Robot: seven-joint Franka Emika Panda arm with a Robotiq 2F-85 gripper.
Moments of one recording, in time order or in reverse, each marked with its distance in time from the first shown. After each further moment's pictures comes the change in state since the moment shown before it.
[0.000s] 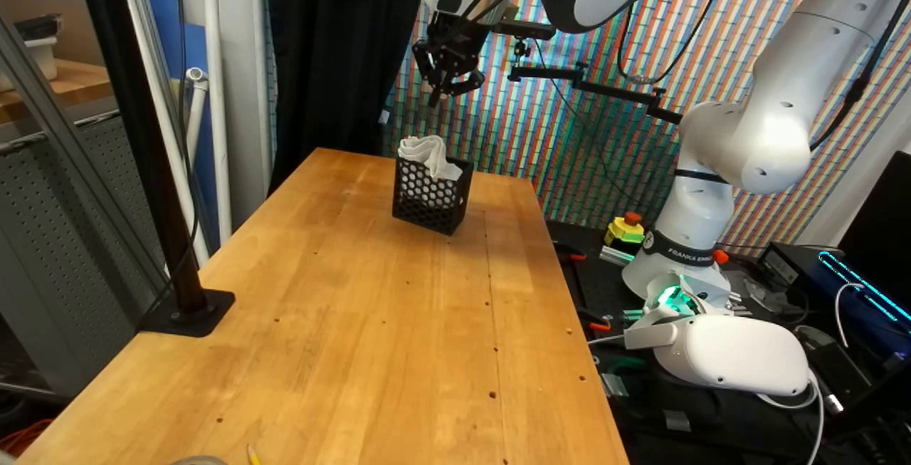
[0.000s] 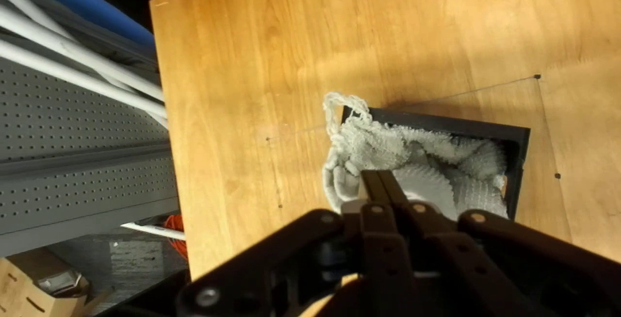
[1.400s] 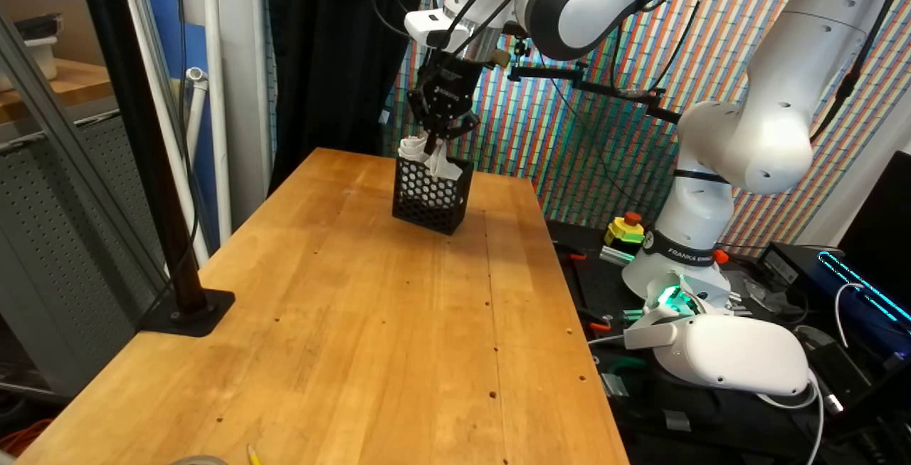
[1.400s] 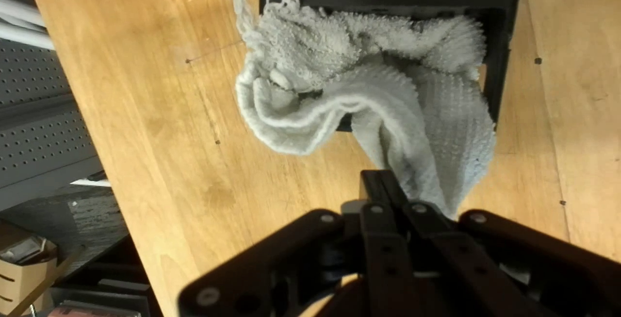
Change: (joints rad) arm 0.042 0.076 -0.025 -0.061 0.262 0.115 -0.029
